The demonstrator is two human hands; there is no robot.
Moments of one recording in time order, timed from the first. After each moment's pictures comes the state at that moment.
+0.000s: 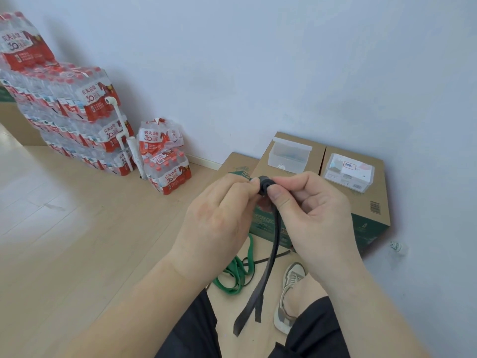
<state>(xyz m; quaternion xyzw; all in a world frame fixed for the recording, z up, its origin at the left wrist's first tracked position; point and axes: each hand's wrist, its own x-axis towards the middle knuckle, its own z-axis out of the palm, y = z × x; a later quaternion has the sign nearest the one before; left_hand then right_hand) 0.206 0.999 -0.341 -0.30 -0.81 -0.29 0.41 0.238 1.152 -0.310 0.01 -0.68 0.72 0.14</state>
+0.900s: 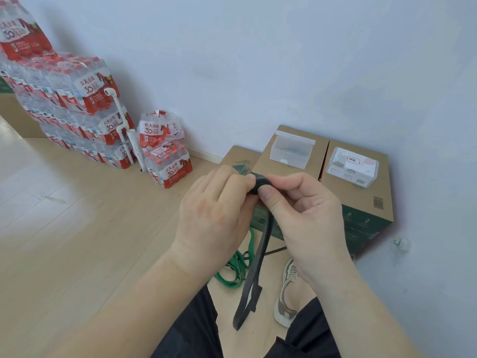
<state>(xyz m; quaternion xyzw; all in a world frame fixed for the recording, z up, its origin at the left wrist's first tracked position) 0.200 0.995 -0.349 -0.28 -0.82 -0.26 0.43 0.233 1.141 -0.326 0.00 -0.64 0.76 0.12</state>
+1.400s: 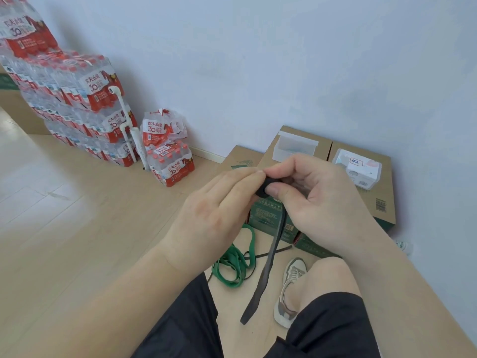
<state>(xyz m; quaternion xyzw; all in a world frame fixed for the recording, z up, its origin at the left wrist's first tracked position) 0.198 0.980 -0.346 -0.36 -0.81 -0.24 0.39 0.216 1.168 -0.292 0.12 -0.82 0.55 0.06</state>
